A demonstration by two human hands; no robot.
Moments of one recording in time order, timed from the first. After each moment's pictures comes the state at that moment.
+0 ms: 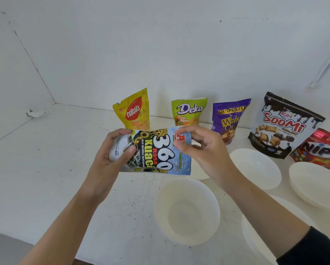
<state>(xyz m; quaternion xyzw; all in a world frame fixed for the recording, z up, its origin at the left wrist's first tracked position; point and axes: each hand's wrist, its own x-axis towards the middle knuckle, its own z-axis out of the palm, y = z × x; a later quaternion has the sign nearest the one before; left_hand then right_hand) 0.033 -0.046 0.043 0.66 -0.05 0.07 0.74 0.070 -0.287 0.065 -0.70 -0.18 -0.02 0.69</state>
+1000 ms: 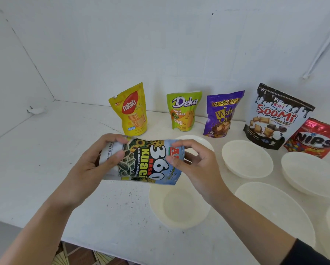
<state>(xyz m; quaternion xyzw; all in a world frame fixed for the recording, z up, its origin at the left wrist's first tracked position) -0.014 -0.039 0.062 0.76 -0.08 0.03 0.65 0.024 -0.291 0.024 -0.62 -0.12 -0.01 0.77</state>
